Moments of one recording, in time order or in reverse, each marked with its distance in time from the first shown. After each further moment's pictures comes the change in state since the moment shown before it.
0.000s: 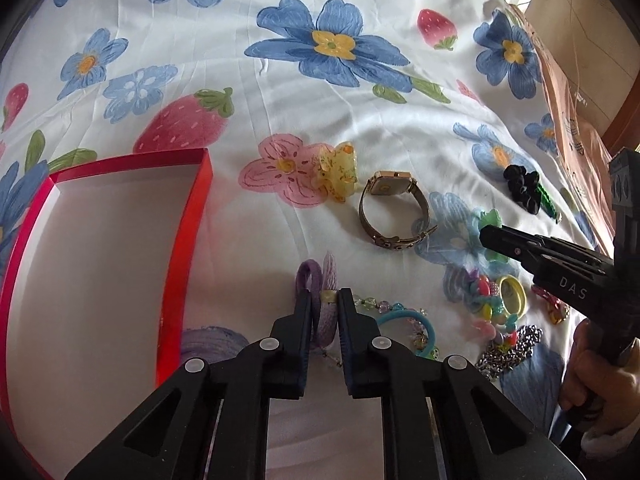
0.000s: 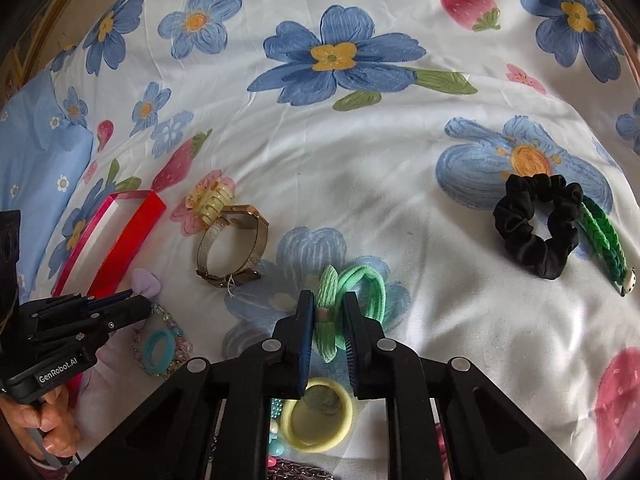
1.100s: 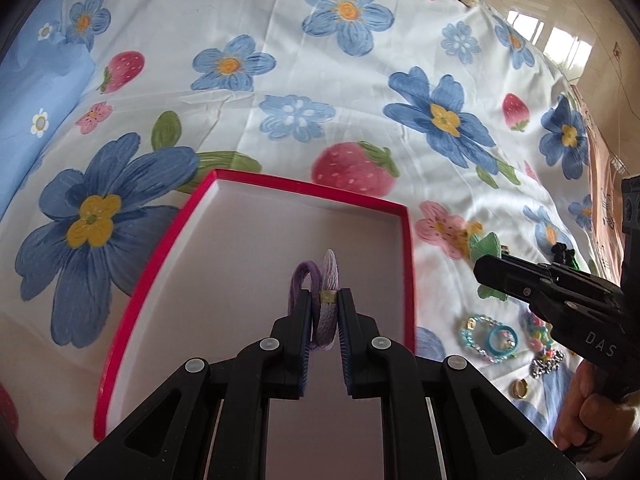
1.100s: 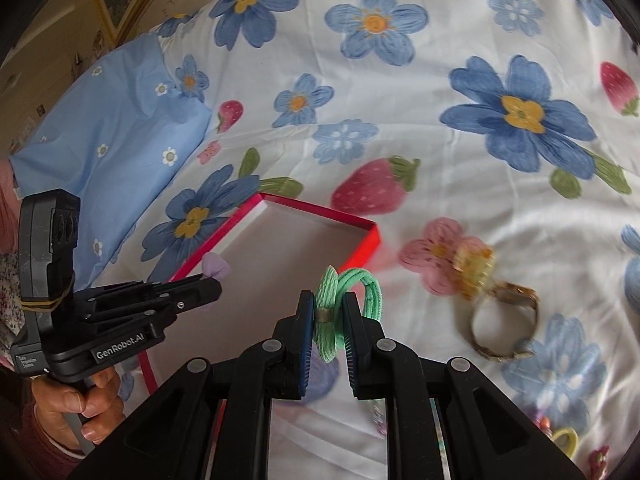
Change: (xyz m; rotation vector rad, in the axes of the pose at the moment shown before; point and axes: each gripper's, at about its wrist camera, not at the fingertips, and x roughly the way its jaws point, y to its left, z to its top) left arm -0.116 0.114 -0.027 -0.196 -0.121 0.121; right arm 0.005 0.181 0.035 -0.216 -0.017 0.310
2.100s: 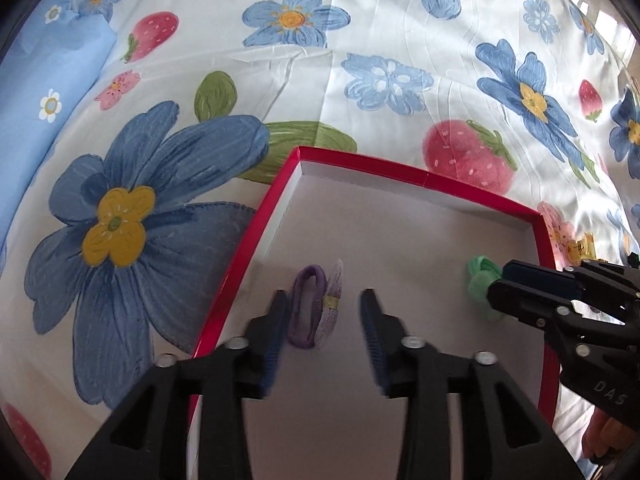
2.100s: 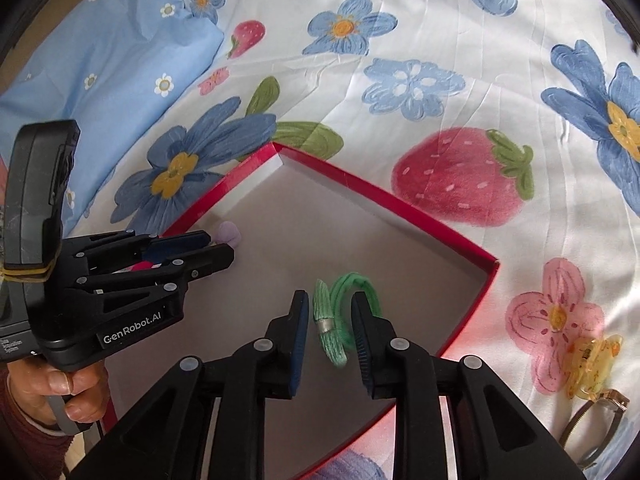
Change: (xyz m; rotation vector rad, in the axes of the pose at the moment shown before) left arm 0.097 0.049 0.042 -0.026 0.107 0.170; right arm 0.112 0.024 0.026 -0.119 0.199 0.002
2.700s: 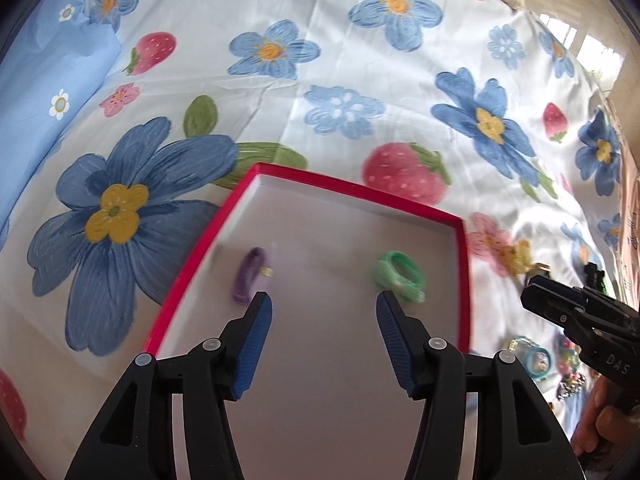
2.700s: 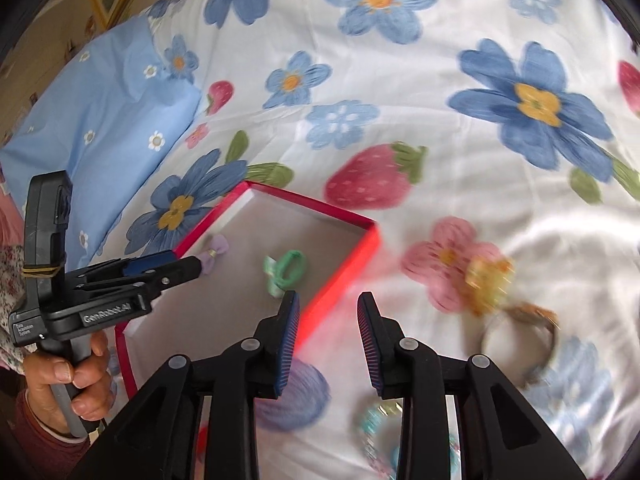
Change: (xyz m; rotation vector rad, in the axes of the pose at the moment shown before) left arm -0.073 -0.023 -0.035 -0.033 -0.070 -0.089; right arm -0.086 -0.043 -0.046 0.150 -0.132 -0.042
